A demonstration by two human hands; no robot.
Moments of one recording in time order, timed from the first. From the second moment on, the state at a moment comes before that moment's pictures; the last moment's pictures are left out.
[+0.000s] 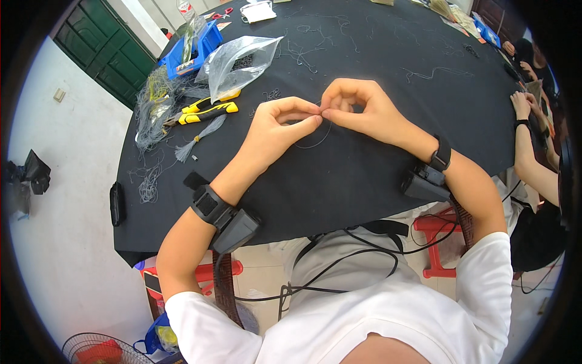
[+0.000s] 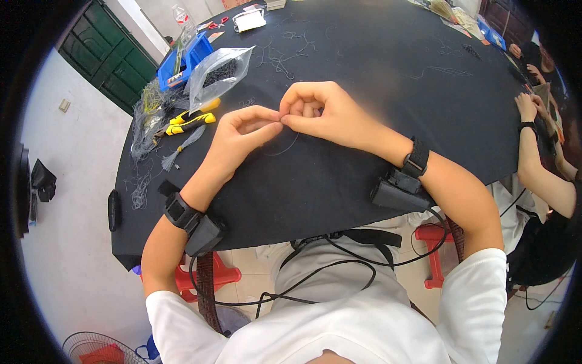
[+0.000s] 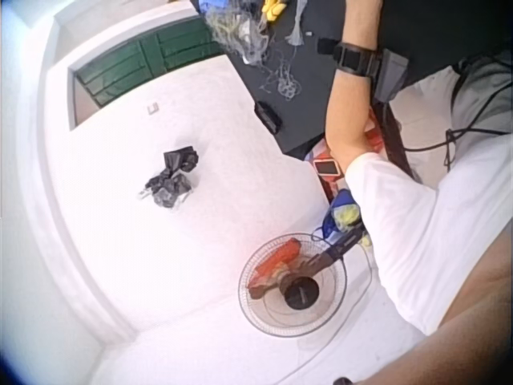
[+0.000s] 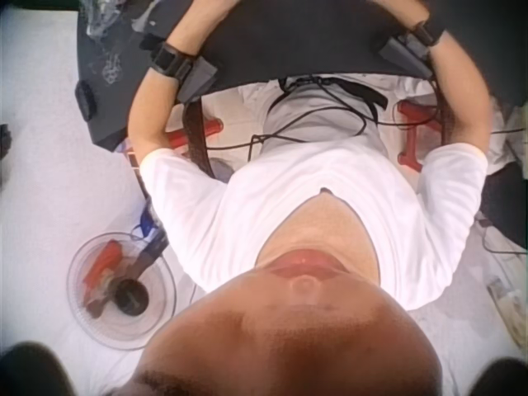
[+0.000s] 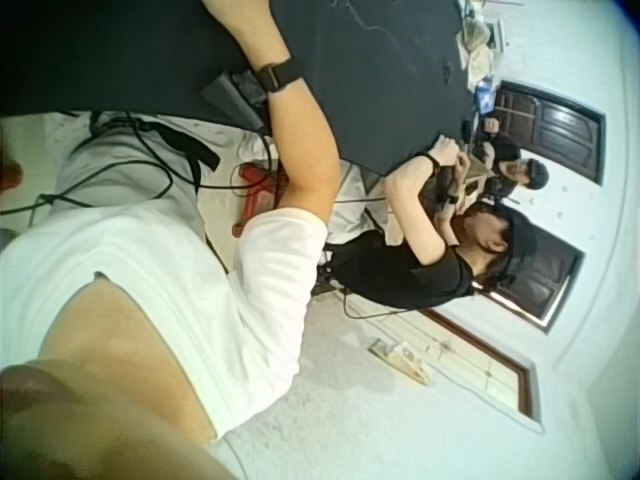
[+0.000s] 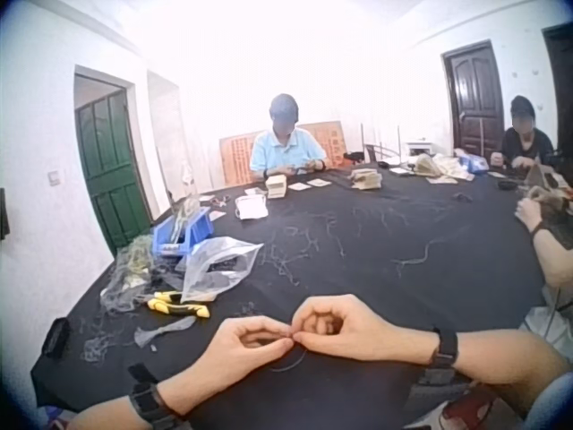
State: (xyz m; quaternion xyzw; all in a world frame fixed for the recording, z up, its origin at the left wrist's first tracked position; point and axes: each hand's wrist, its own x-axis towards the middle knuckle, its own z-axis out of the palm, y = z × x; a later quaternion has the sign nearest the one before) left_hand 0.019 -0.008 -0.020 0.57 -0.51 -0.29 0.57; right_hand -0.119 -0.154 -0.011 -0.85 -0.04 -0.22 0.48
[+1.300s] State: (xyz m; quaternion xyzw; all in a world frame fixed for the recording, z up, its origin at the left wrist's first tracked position) left_hand 0.062 0.023 0.037 0.73 -0.67 -0.03 0.16; right_hand -0.115 -0.165 -0.018 -0.68 0.07 -0.21 0.70
